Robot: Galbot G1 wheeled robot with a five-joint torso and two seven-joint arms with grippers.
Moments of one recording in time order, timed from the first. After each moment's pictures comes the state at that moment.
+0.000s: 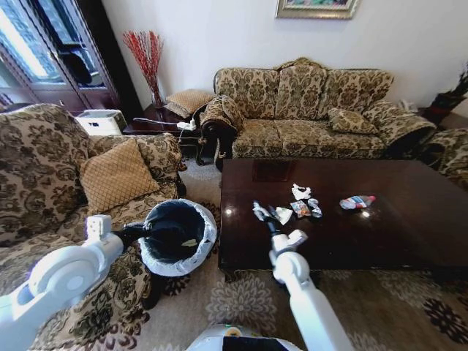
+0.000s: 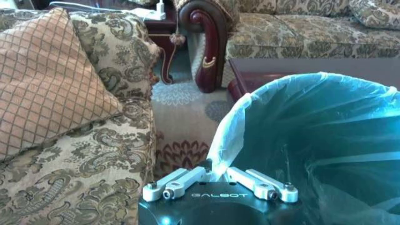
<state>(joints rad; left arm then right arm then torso) 1.80 -0.53 -1.03 -2.36 -1.34 0.54 -0.42 -1.16 1.33 0.39 1.63 0.71 -0.03 0.13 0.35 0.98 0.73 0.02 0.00</state>
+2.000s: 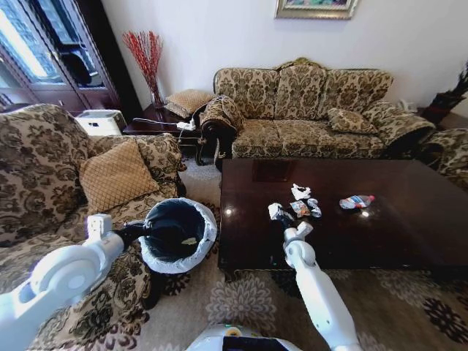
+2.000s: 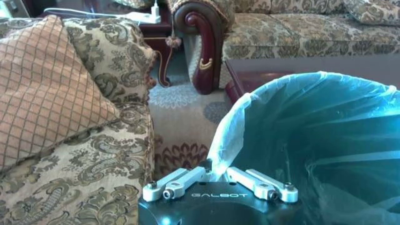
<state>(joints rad) 1.81 -0.45 -1.03 -2.36 -1.38 0.52 -0.45 -1.02 1.37 0.33 1.68 0.65 -0.05 0.13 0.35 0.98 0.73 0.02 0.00</state>
